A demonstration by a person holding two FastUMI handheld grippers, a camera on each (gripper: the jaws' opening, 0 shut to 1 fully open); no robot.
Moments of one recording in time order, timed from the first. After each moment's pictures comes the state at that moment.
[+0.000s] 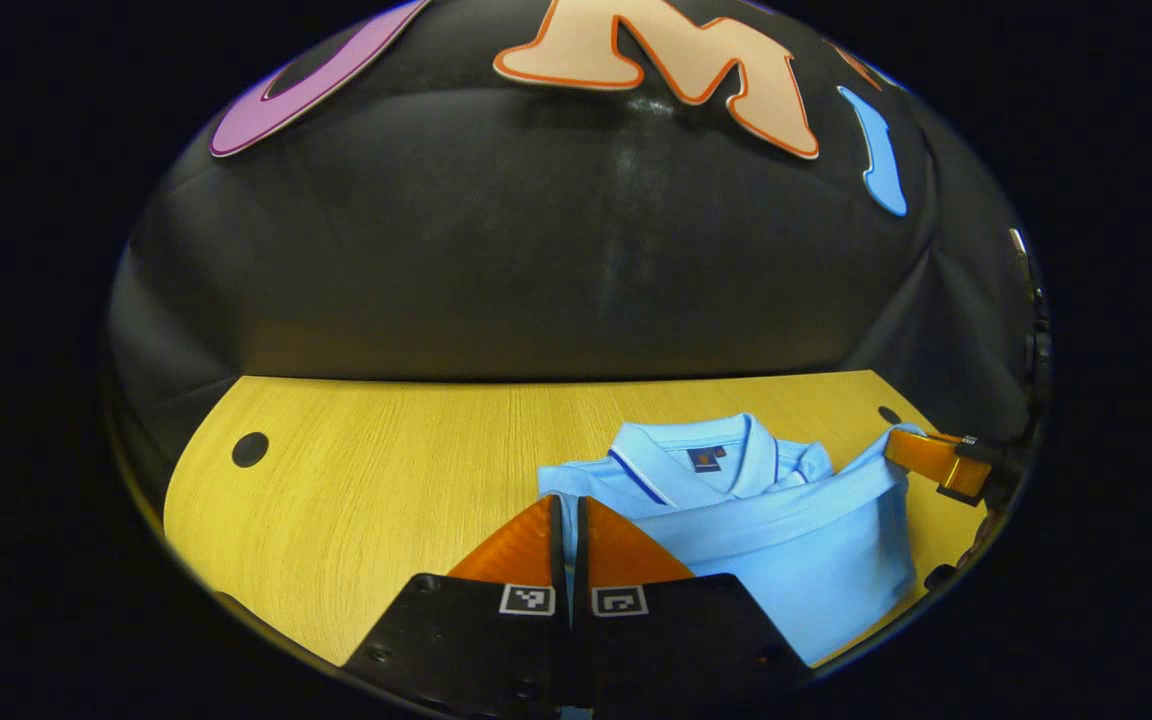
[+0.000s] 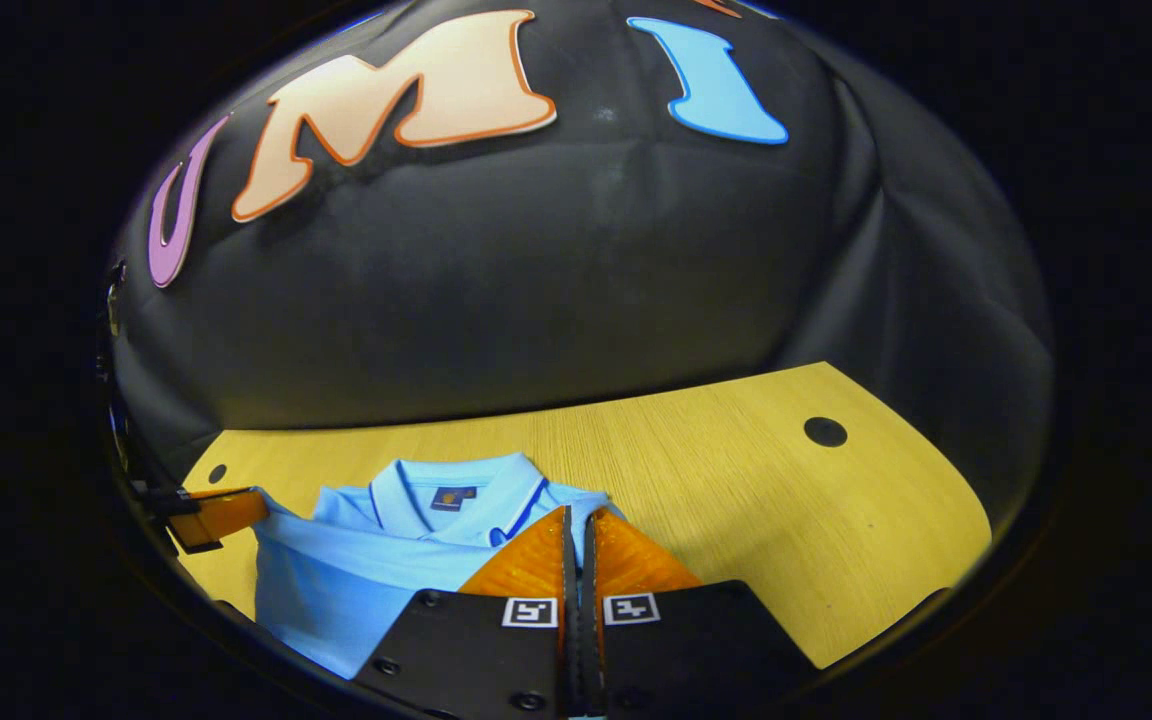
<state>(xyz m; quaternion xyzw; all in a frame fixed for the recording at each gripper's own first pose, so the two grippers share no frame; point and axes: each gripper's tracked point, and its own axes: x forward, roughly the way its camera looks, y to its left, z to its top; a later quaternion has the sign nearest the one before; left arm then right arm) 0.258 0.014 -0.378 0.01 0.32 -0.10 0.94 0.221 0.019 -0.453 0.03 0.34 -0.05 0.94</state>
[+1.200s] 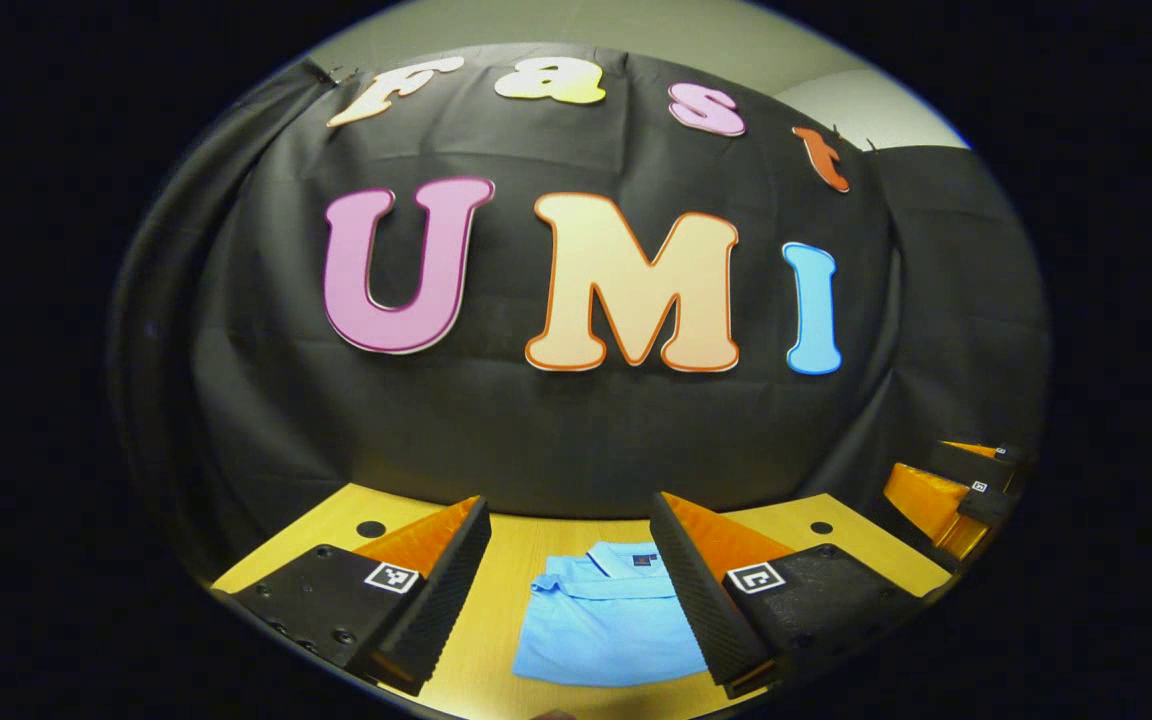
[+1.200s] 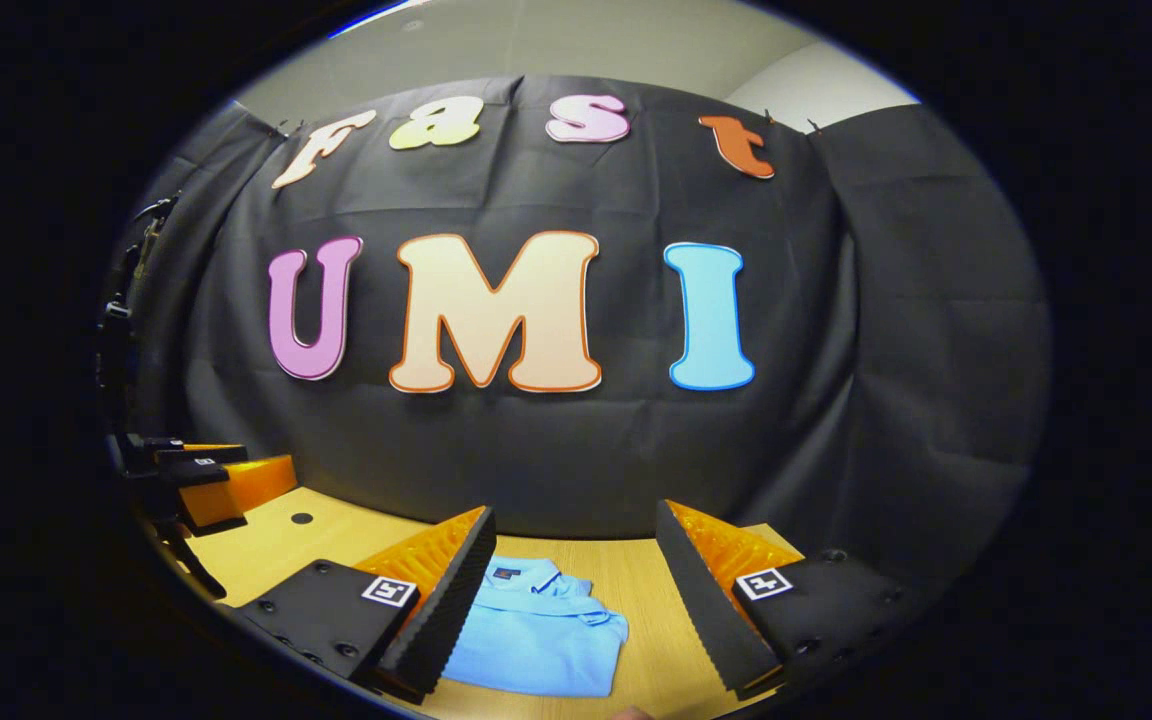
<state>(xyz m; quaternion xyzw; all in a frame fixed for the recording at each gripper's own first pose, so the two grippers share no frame) 0.101 -0.001 -0.108 -0.01 0.08 -0.04 1.00 0.080 0.018 -0.162 -0.02 0.10 0.04 0.99</state>
